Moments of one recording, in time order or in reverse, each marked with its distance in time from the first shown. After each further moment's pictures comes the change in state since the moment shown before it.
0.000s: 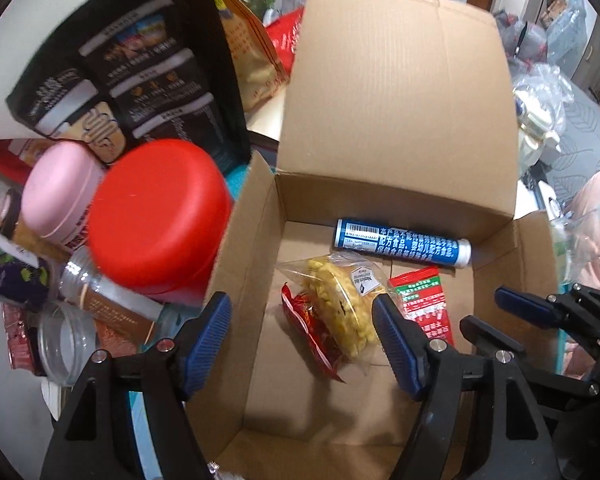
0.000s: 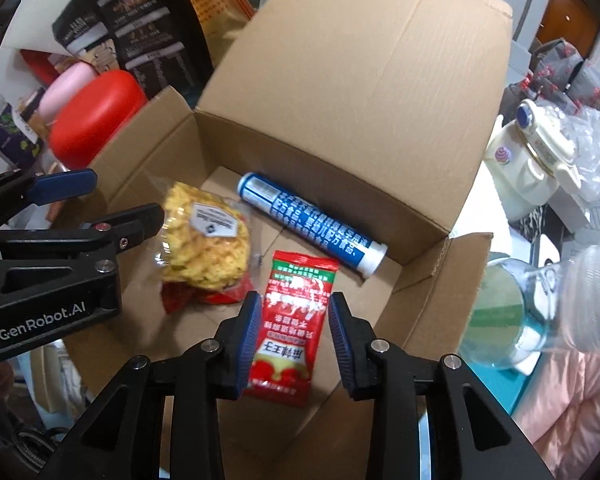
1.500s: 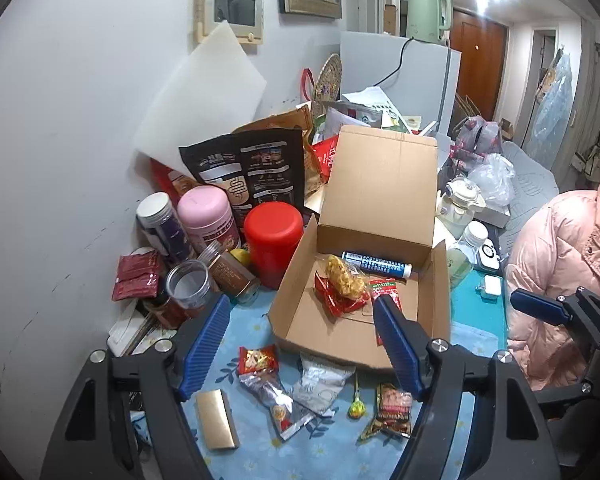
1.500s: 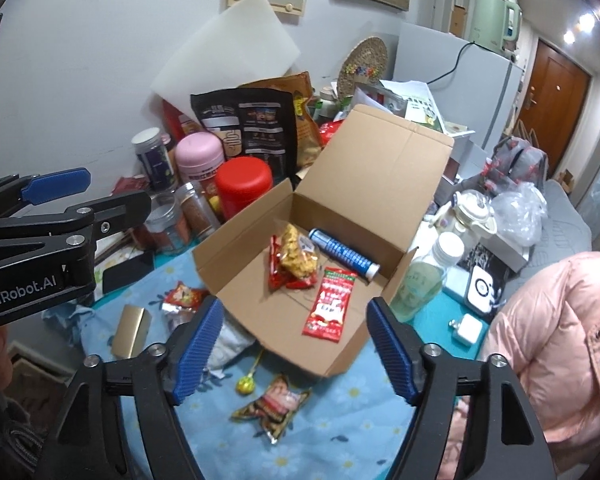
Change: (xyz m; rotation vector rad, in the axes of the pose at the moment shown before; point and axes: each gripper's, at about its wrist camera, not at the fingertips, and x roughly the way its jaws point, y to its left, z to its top) left arm -0.249 0.007 -0.132 -0.111 -0.343 0.084; right arm -0.215 0.070 -0.105 -0.117 -0.321 0.004
